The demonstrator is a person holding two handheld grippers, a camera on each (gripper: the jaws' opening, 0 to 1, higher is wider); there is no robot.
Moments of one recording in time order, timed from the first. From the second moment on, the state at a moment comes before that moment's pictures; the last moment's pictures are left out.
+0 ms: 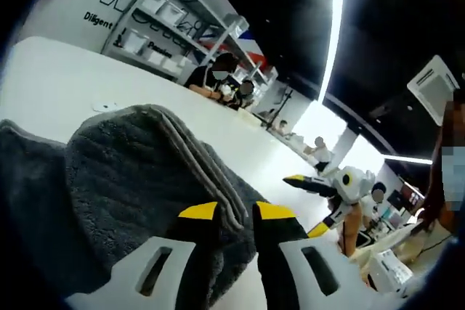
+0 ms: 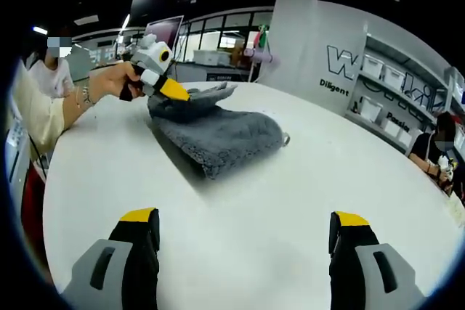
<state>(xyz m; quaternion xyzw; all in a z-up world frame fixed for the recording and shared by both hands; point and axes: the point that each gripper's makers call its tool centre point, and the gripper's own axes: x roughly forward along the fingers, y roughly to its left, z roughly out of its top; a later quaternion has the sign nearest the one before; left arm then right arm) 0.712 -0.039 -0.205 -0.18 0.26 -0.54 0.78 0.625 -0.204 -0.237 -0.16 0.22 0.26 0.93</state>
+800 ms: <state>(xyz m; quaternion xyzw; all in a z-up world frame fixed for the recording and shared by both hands) 0.721 -0.036 -0.201 0.00 0.18 -0.47 0.87 0.623 -0.201 -0.237 -0.16 0.22 0.26 0.93</state>
